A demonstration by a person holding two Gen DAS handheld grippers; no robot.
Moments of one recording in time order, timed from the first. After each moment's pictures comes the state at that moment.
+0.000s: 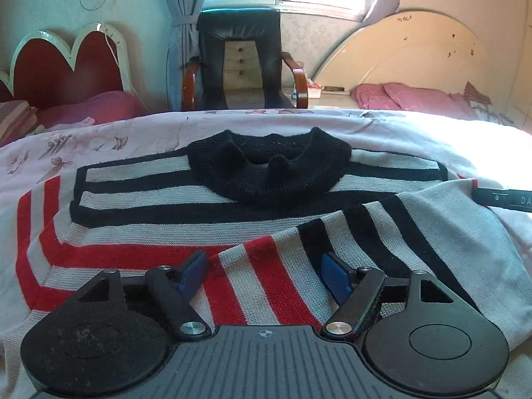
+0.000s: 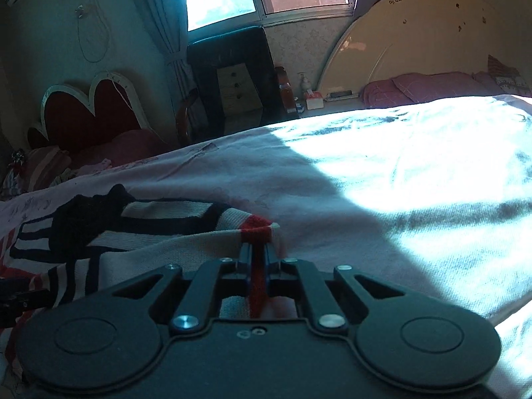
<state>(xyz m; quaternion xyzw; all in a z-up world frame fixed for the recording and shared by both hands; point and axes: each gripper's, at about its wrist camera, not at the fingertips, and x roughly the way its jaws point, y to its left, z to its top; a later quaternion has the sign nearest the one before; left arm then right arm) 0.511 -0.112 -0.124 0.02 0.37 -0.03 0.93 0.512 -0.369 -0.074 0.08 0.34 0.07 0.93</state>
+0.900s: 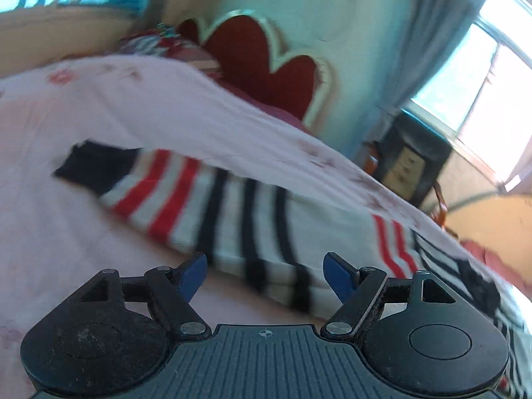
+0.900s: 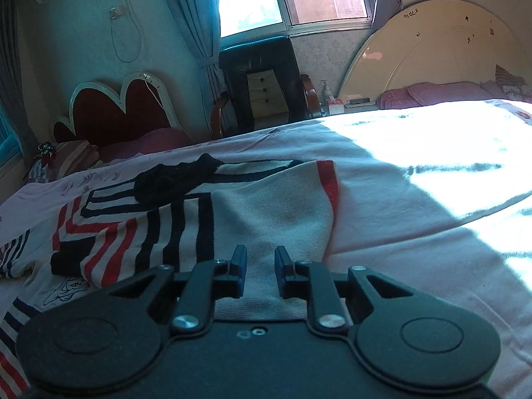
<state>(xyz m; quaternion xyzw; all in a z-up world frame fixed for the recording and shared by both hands) 0.309 0.231 -0.120 -0.27 0.25 0.21 0.91 0.396 -0.320 -0.033 0.09 0.33 0.11 0.93</state>
